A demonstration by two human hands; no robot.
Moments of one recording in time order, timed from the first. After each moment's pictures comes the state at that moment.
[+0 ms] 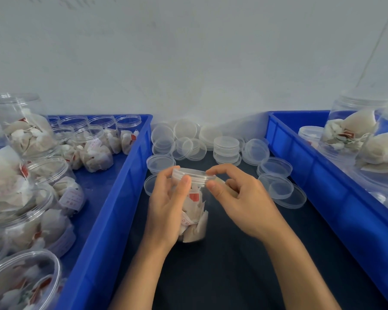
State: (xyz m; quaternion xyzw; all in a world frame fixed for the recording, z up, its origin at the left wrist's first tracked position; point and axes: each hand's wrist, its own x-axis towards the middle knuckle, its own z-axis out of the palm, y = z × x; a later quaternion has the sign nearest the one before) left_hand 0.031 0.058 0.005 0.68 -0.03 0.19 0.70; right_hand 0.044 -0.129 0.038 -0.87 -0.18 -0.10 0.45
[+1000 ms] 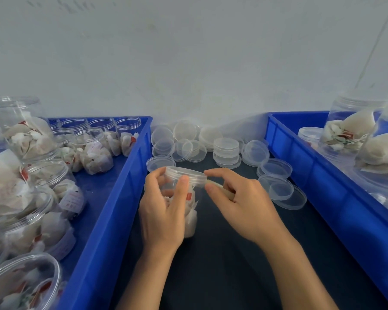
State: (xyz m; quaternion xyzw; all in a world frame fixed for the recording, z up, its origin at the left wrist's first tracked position) left_hand 0.025 0.054 0.007 0.76 0.05 0.31 0.57; right_hand 0.044 -0.125 0.034 -0.89 -0.18 -0.15 0.40
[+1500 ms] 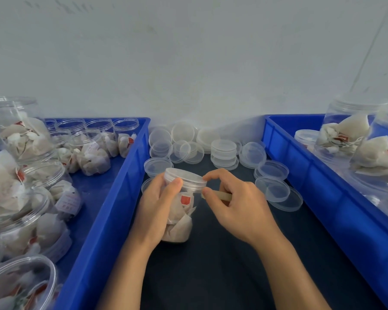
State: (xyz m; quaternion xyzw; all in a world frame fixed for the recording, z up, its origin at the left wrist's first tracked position) left_hand 0.035 0.080 0.017 0.74 -0.06 0.13 0.66; right_hand 0.044 -0.124 0.033 -0.90 -0.18 -0.17 0.36
